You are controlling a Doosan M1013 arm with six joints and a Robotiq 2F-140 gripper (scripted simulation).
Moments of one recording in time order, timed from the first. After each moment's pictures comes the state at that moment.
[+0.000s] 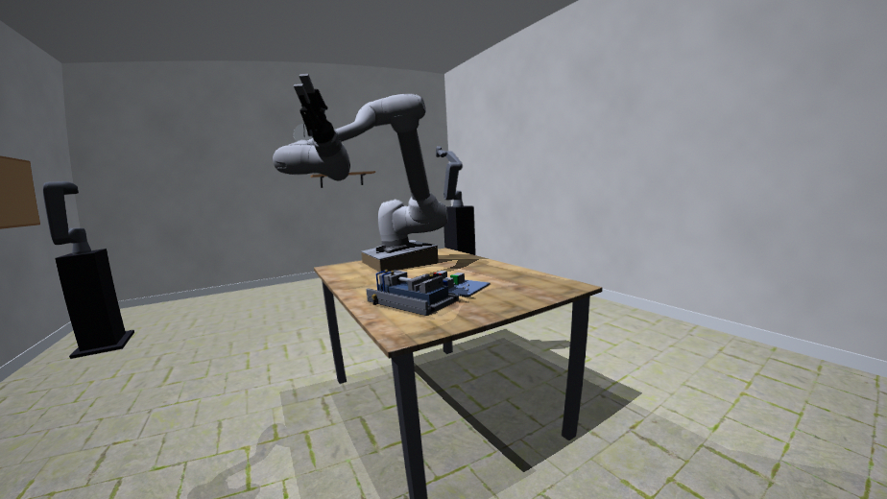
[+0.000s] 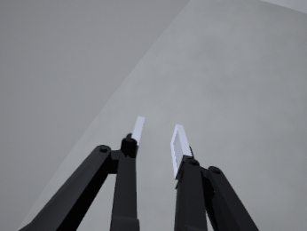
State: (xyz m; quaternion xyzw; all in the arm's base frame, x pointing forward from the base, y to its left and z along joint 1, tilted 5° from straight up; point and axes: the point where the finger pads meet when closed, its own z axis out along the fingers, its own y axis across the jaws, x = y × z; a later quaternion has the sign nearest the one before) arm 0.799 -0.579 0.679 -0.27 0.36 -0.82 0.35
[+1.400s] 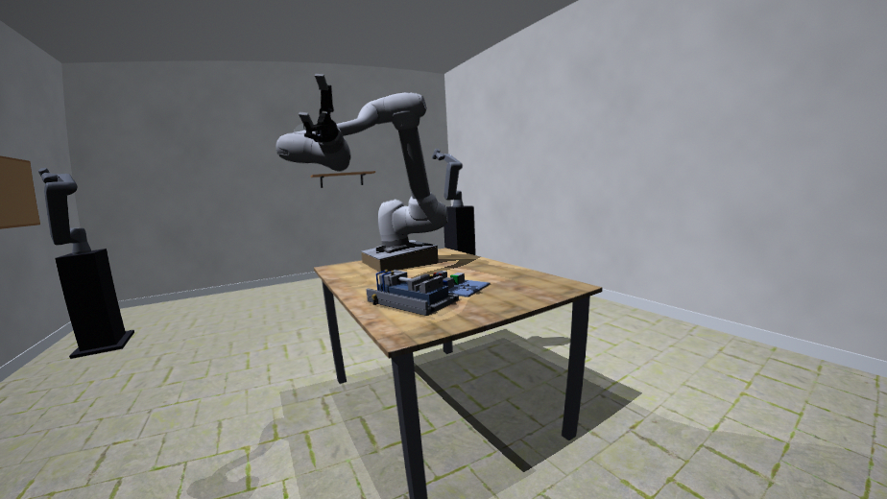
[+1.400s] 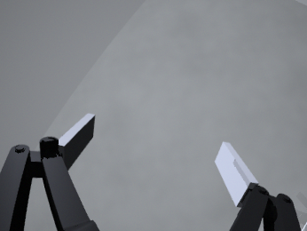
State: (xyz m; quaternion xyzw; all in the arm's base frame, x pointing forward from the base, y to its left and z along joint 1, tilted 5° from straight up) arm 0.790 -0.557 0.660 -0.35 0.40 -0.79 0.33
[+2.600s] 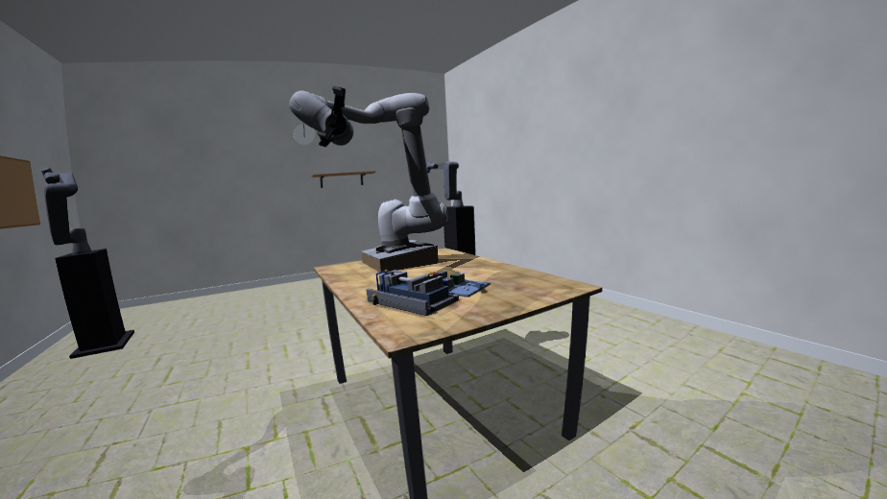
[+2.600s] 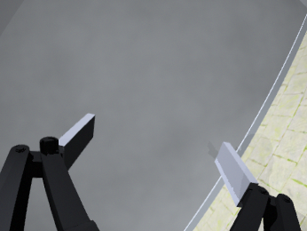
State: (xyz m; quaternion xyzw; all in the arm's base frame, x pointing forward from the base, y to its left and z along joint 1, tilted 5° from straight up) arm 0.769 -0.504 0.614 -0.50 0.48 -0.67 0.26
